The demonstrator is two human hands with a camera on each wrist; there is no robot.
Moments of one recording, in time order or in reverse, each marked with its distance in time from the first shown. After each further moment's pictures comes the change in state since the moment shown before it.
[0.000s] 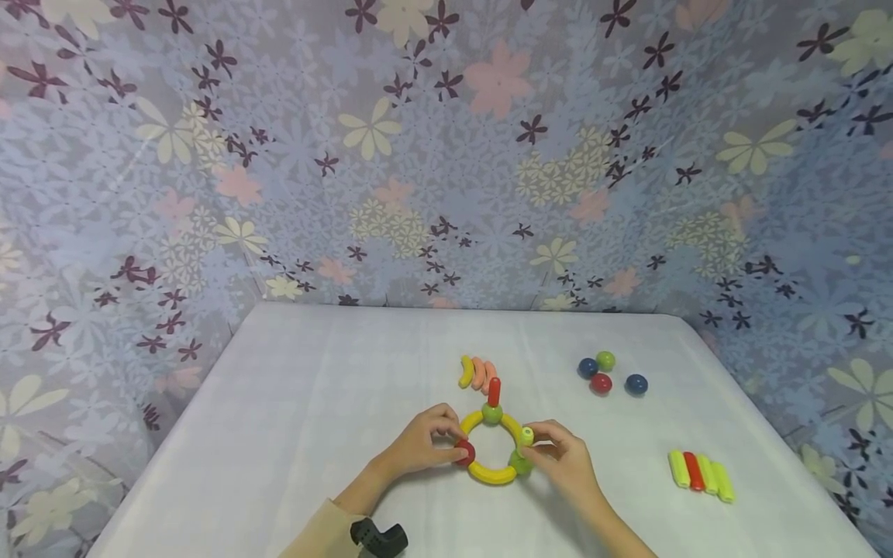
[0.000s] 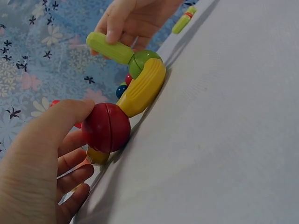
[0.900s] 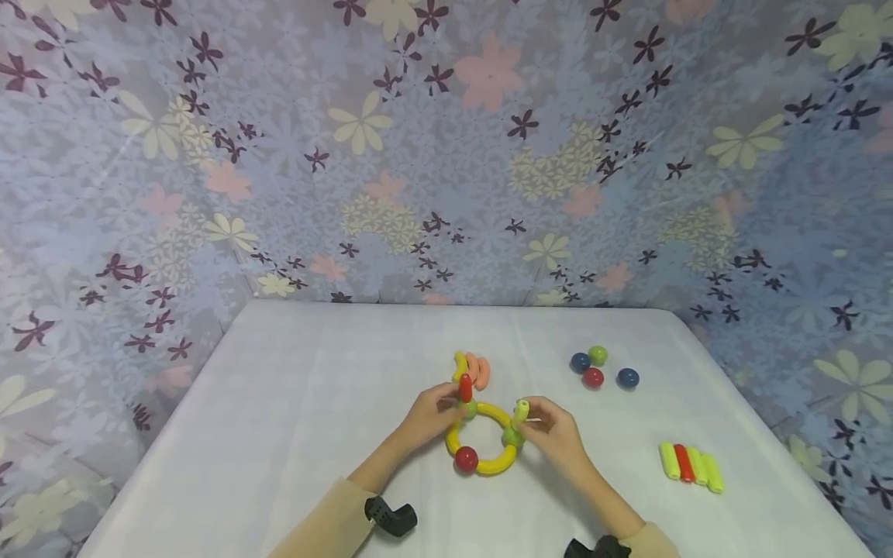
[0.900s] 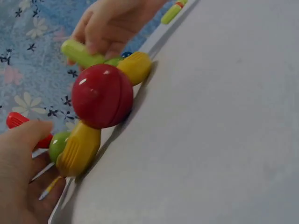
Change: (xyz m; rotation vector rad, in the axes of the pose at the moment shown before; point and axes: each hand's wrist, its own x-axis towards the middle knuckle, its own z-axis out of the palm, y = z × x) left_hand 0.037 -0.003 0.010 -0.075 0.139 -0.215; right_hand 0.029 0.015 -0.008 -0.021 -0.075 0.027
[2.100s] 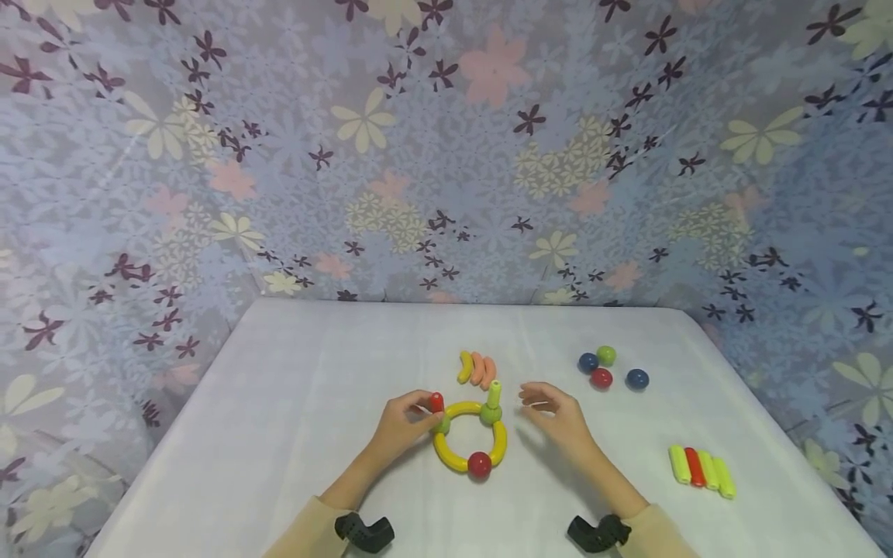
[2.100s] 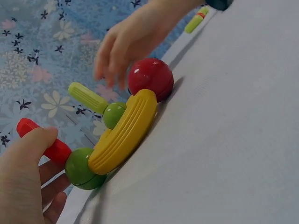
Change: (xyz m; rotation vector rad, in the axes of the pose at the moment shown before) left_hand -0.038 -0.009 -0.032 0.039 0.197 0.102; right_hand 0.028 0.007 -0.008 -0.118 -0.032 -0.152
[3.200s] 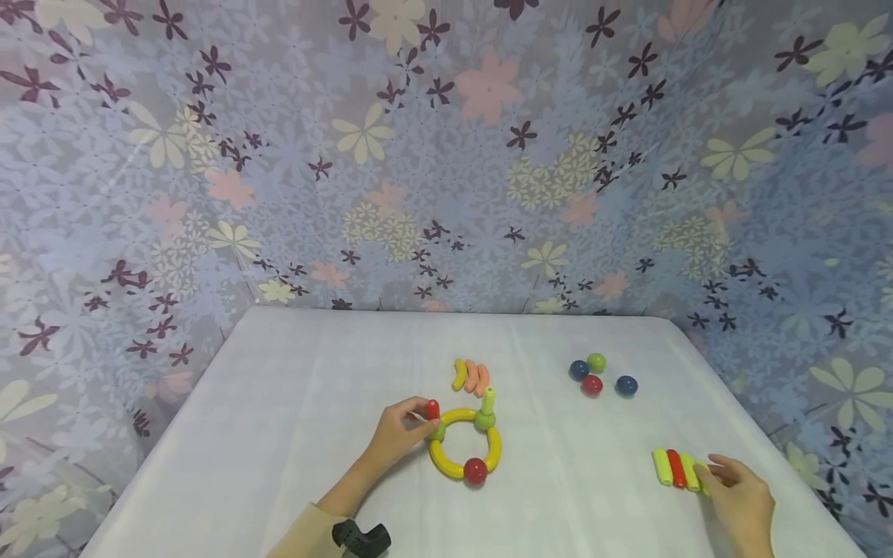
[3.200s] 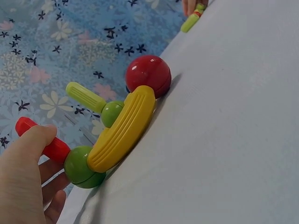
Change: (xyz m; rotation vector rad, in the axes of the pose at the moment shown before) left_hand -0.004 0.042 -0.006 0.012 -0.024 -0.048; right_hand -0.114 0.056 -0.167 -0.522 0.526 0.625
